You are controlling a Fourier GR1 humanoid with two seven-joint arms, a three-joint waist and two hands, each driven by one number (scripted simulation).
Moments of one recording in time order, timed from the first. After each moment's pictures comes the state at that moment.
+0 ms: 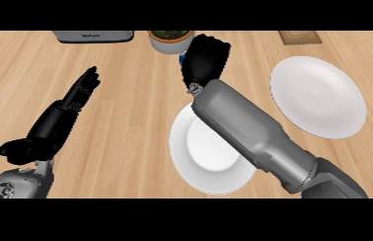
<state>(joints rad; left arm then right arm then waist) -0.14 0.40 -0.13 -1.63 0.10 -0.06 -0.05 -1.11 -0.04 0.65 -0.83 0.99 -0.12 1.24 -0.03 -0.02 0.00</state>
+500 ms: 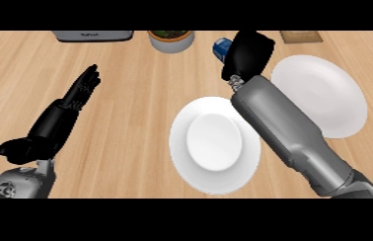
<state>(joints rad) -0.15 0.39 -0.12 -1.64 0.10 -0.05 -0.04 -0.97 -0.18 0.50 -0.94 1.12 -0.17 1.19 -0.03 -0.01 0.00</state>
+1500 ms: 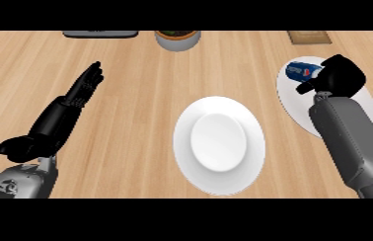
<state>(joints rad) -0.17 0.36 -0.11 -1.65 0.08 -0.09 -0.02 -0.67 -0.39 0.08 -0.83 1.08 -0.40 0.99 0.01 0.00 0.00</state>
